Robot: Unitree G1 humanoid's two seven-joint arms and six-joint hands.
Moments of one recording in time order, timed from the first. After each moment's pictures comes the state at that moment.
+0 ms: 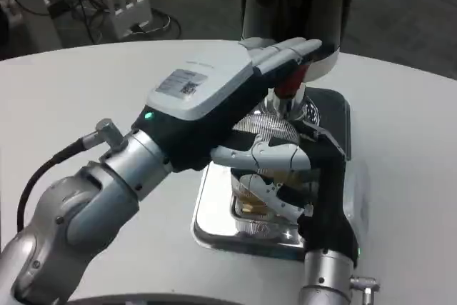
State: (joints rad) left arm -0.65 0.51 -0.19 0.00 0.52 -0.37 -0.18; right arm -0.45 0.12 0.27 0.39 -0.37 -0.10 -0.75
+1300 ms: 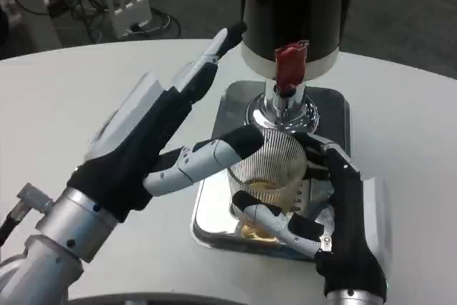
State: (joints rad) left arm -0.30 0.43 0.01 -0.30 0.16 -0.20 -0.27; right arm -0.14 0.05 0.37 -0.05 -0.48 -0.03 -0.63
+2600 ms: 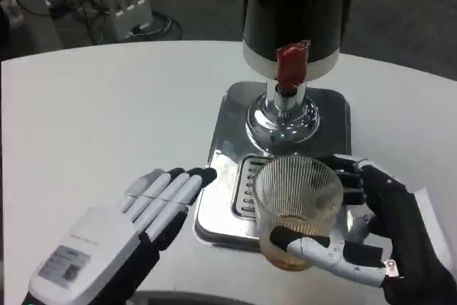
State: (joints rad) left arm 0.16 0.51 0.14 -0.26 0.60 -0.63 -0.05; right arm 0.15 -0.01 0.21 -0.57 -0.44 0.15 -0.13
